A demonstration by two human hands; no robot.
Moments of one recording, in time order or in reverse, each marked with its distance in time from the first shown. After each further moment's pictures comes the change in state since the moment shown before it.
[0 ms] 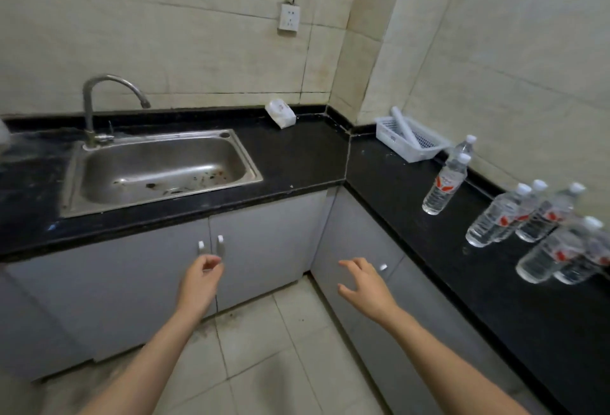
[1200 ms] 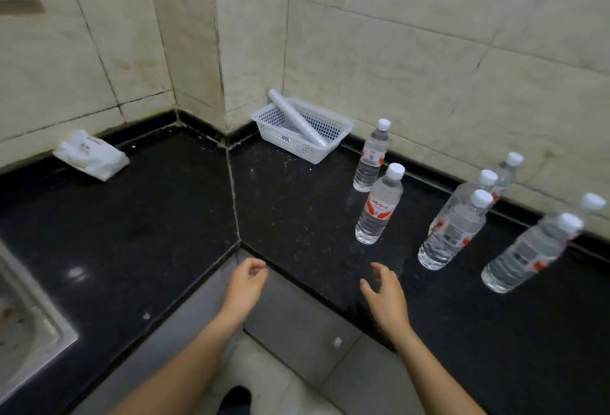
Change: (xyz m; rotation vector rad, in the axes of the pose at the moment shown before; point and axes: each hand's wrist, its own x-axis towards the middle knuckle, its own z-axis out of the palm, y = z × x) left_hand 0.245 0.135 0.384 0.082 -0.657 0.113; right_hand 0.220 0.238 -0.048 0.495 0.547 0.764
